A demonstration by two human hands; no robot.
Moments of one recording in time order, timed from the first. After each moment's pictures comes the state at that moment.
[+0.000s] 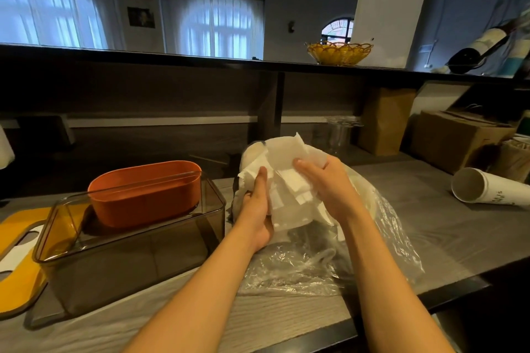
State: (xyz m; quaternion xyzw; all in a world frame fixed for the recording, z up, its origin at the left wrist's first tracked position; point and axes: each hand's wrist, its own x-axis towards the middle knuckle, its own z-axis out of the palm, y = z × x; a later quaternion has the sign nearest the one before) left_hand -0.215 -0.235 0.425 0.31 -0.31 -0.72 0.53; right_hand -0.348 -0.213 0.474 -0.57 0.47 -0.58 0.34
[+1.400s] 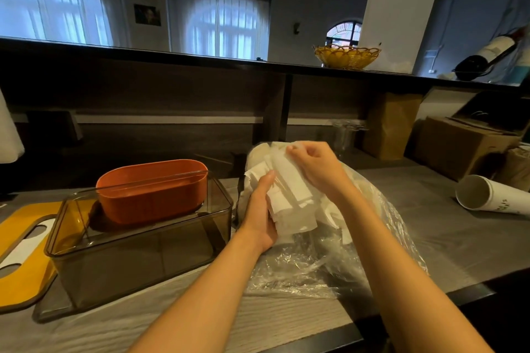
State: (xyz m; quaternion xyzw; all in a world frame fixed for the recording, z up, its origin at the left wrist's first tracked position) left_hand -0.207 -0.224 0.429 0.25 -0.32 -0.75 0.52; right_hand -0.325 -0.234 0.503 -0.66 0.55 -0.47 0.20
